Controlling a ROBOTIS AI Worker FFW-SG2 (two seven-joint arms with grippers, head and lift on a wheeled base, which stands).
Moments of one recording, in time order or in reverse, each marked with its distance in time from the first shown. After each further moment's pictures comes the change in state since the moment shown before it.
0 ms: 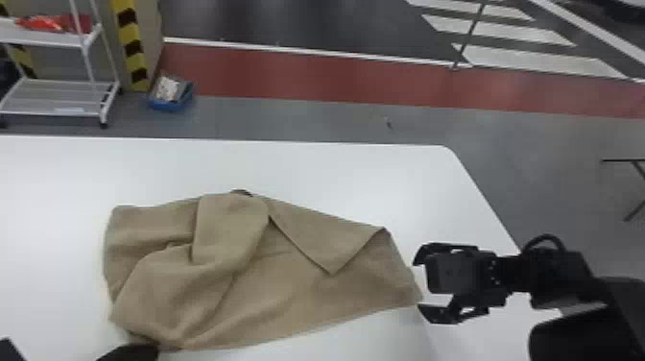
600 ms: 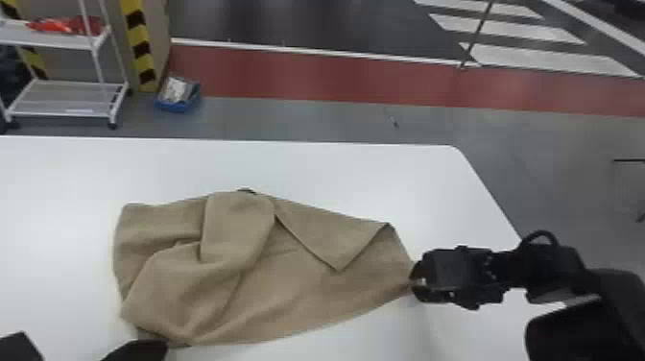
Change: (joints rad) left arm -0.017 0.000 0.003 0.020 0.000 0.000 -0.002; right arm -0.045 0.000 0.033 0.058 -0.002 0.002 0.000
